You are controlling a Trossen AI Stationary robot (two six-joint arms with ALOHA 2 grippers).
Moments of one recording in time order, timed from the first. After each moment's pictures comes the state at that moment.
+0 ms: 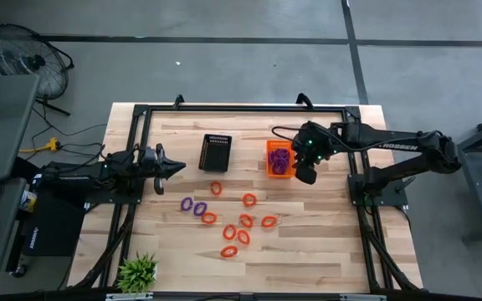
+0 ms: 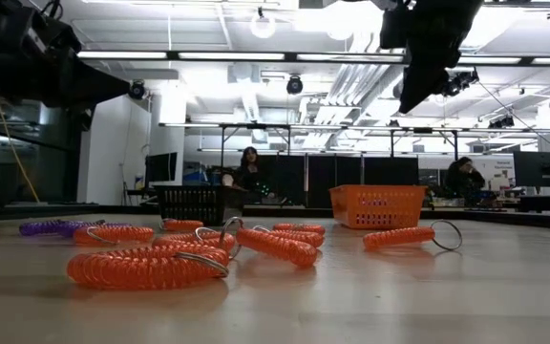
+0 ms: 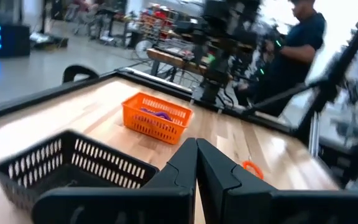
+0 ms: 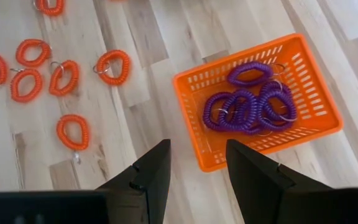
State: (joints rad) left arm 0.04 0.02 0.04 0.00 -0.14 -0.30; right arm -0.20 1.21 1.03 -0.84 -0.07 0.19
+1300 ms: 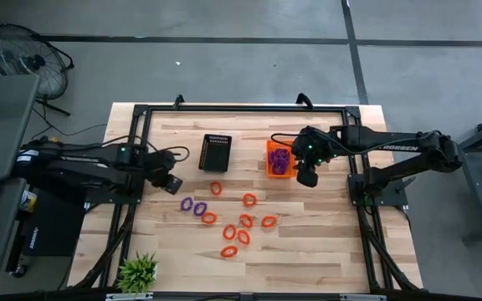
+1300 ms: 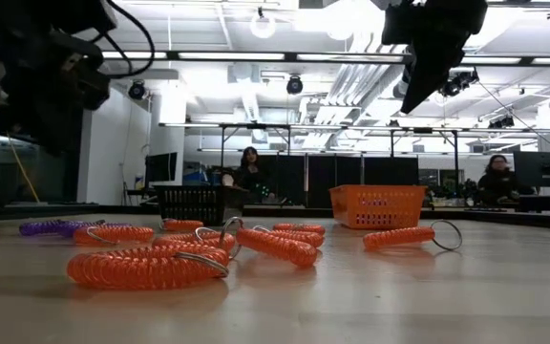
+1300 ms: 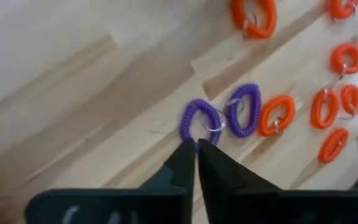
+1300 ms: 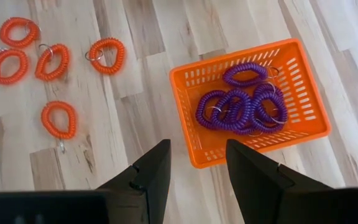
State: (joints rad) left arm 0.04 0.84 0.59 -0.84 0.13 -1.03; right arm -0.16 1.21 1.03 -0.86 0.00 0.13
